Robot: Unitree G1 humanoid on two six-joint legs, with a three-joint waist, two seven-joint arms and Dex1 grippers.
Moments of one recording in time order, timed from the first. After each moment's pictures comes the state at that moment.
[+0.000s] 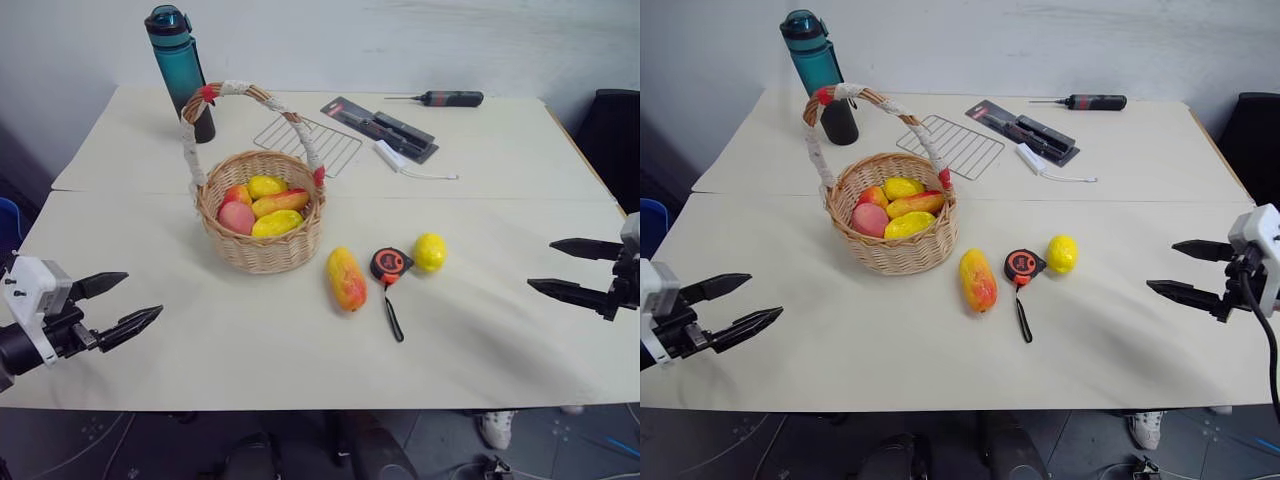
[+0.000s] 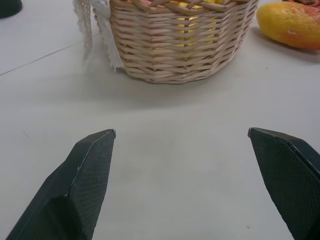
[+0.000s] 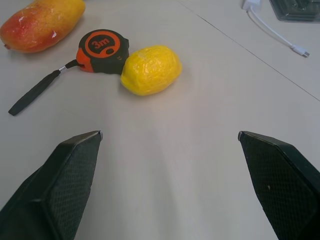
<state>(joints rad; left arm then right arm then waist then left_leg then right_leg) 0.24 0.85 0.69 -0.34 -0.59 0.53 -0.91 -0.14 -1.11 -0.43 0.12 0.50 0.42 1.25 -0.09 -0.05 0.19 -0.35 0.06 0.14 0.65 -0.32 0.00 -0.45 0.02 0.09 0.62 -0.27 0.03</state>
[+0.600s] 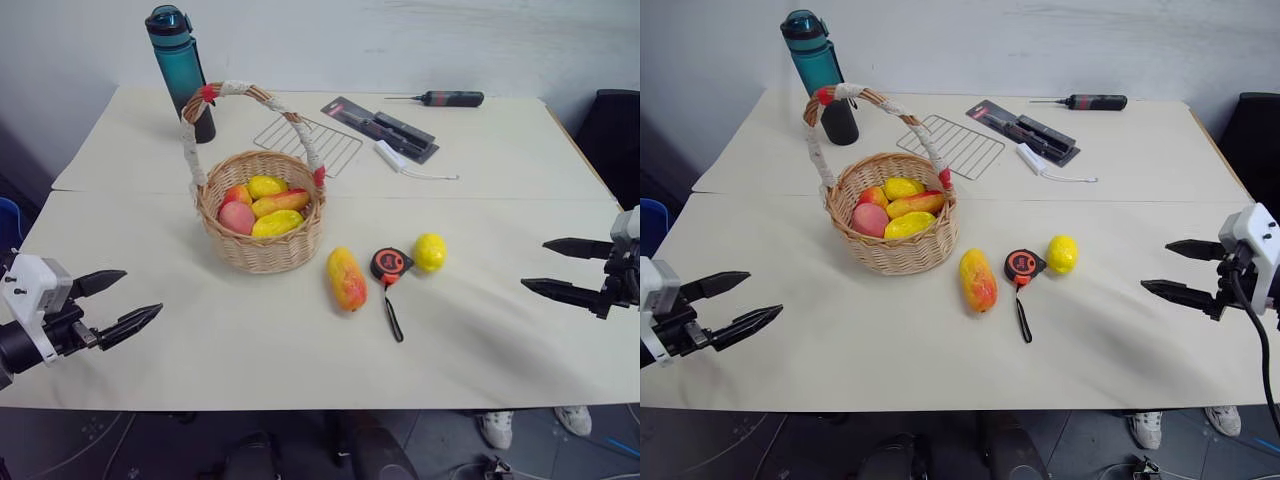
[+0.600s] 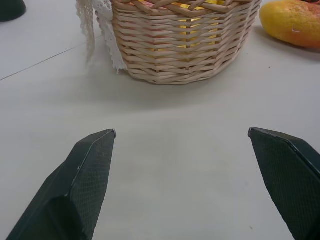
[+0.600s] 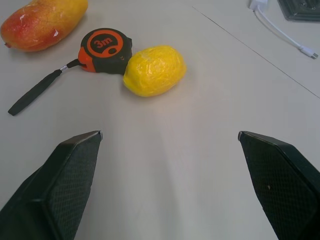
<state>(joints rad) 0.23 0.85 0.69 -0.34 -0.58 0.53 -0.89 -0.17 -1.10 -0.40 0.12 0.49 0.41 1.25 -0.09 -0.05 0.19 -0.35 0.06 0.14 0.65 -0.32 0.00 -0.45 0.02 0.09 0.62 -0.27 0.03</state>
